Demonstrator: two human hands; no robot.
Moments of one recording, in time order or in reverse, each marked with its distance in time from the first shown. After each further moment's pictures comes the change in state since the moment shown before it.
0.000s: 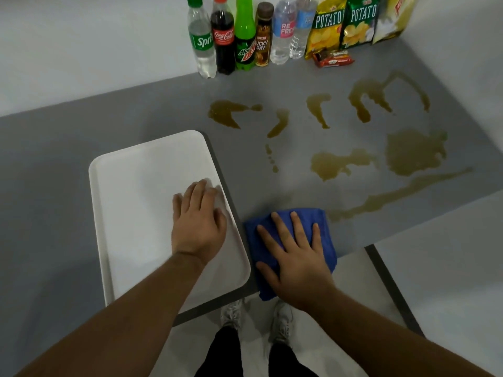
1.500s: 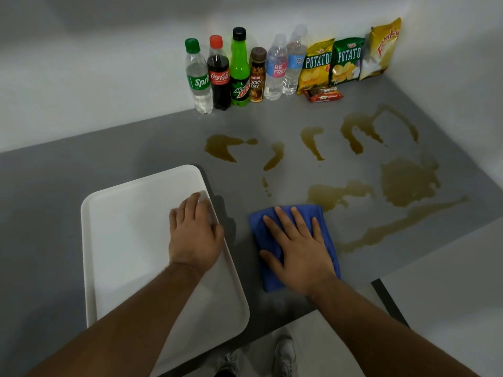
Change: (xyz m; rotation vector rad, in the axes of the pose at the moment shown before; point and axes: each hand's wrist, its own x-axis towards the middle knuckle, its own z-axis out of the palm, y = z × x) left_hand 0.057 0.006 -0.011 0.036 -0.058 -0.102; right_hand 0.080 0.042 -0.023 0.024 0.057 0.071
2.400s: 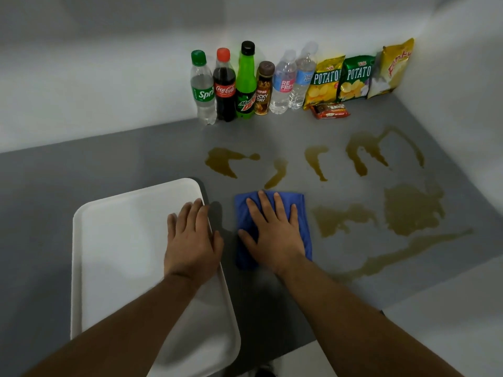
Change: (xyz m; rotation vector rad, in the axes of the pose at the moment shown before) left_hand 0.024 -0.006 0.019 0.040 0.051 0.035; right_hand 0.102 -0.019 -0.014 -0.016 -0.050 0.014
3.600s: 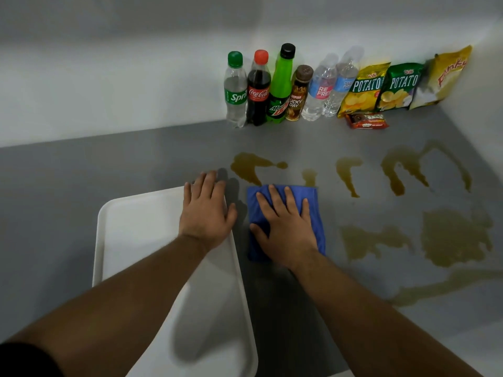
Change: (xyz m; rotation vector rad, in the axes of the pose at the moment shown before) left_hand 0.081 -0.020 -0.026 0.042 0.021 0.047; right_hand 0.050 -0.014 -0.015 -0.034 -0.011 -0.086
